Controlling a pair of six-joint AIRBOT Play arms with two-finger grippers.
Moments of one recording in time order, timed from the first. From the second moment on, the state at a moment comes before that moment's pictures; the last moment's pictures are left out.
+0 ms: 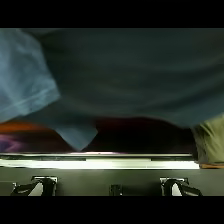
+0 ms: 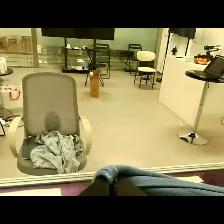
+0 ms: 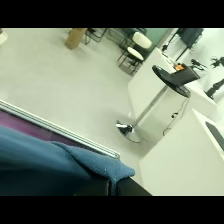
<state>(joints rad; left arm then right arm) 0.23 -0.81 2.07 1.12 -1.23 -1.48 -0.30 -0.73 1.97 -1.41 1.27 0.93</state>
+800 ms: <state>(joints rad) 0.21 -1.46 1.70 1.19 -1.29 -1.37 -0.14 -1.69 1.98 -1.45 1.47 1.04</state>
